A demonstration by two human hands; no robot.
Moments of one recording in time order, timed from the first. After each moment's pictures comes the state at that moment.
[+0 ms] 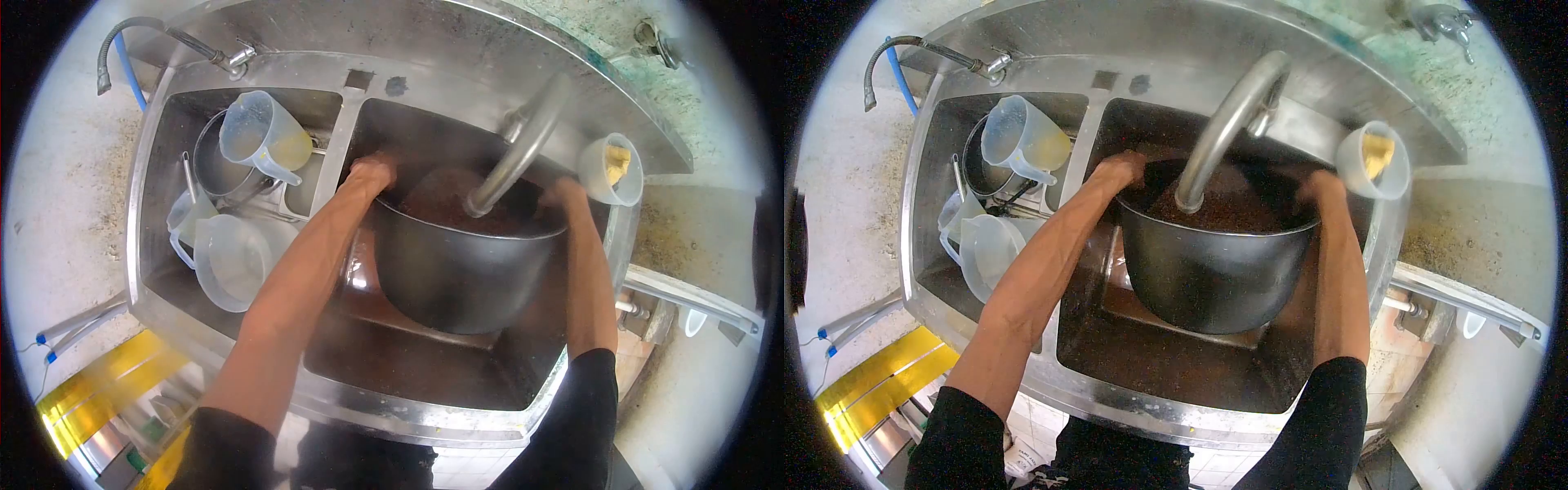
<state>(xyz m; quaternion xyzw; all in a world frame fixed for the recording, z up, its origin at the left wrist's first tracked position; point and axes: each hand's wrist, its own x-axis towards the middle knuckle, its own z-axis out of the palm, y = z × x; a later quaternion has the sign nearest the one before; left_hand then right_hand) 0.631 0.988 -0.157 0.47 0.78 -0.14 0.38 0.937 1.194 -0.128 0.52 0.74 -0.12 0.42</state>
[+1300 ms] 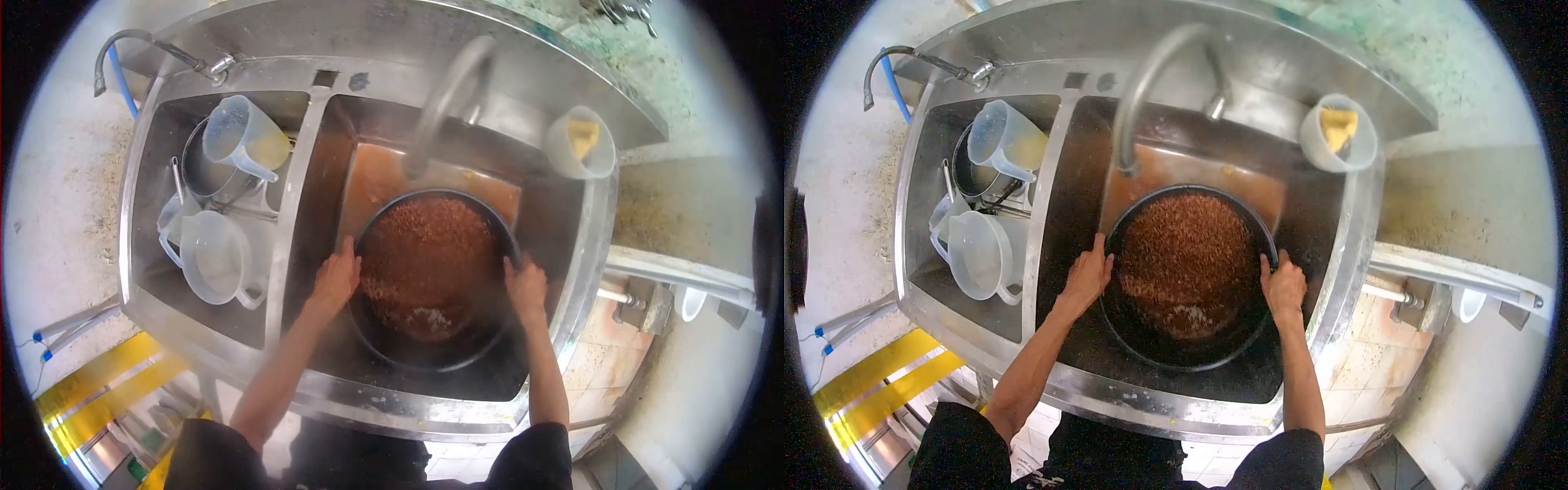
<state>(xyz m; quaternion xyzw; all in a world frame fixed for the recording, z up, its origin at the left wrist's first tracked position) 0.752 0.800 -0.127 0.39 0.84 0.07 0.38 1.058 0.992 -0.130 0.63 0.75 -0.18 0.08</state>
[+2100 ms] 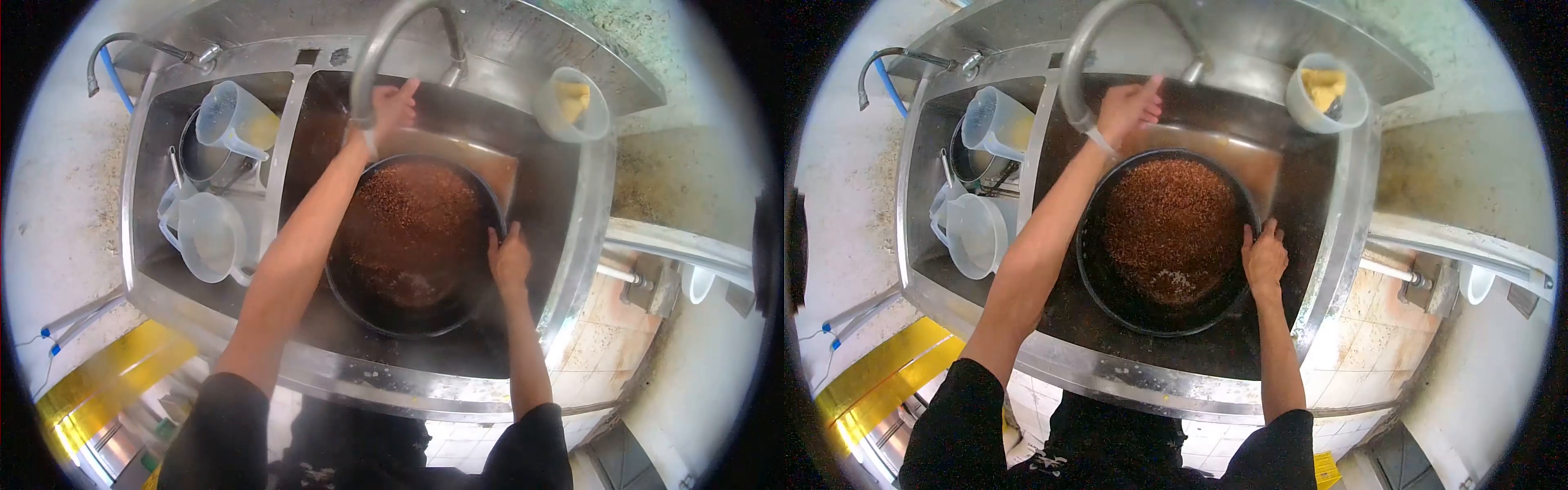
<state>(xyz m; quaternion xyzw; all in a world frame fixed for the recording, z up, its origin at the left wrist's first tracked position) 0.716 1.022 -0.099 0.27 0.74 0.45 0.43 1.042 0.967 -0.144 0.65 0.74 -0.18 0.01</state>
